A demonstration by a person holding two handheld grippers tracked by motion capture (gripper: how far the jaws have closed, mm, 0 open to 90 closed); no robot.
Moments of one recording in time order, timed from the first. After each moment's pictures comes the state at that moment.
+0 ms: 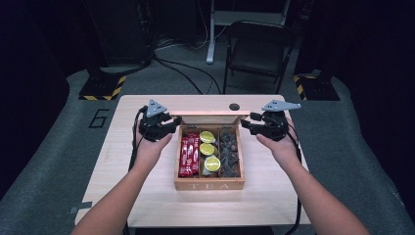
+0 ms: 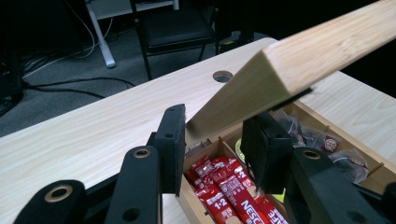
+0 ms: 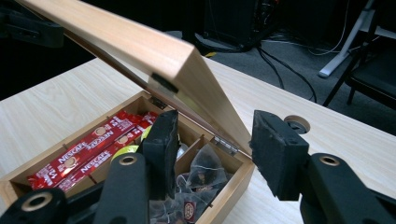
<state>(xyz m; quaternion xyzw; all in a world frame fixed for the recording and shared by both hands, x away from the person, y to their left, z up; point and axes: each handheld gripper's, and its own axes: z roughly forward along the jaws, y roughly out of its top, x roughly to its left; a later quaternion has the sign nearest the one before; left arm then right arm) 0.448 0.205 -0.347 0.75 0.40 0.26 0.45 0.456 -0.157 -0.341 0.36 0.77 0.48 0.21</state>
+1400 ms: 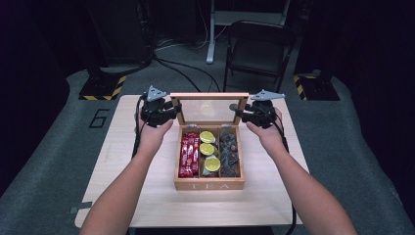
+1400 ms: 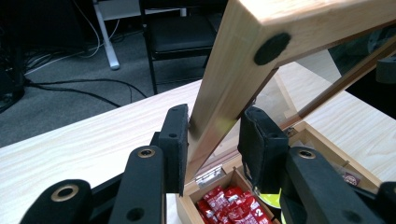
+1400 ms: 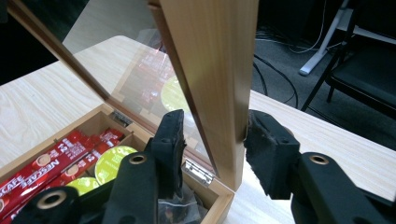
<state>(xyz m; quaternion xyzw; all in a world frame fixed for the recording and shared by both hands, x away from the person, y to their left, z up) 0.485 0.205 -0.335 0.73 0.42 0.26 0.47 0.507 -0.136 -0.354 0.38 0.77 0.46 0.23</state>
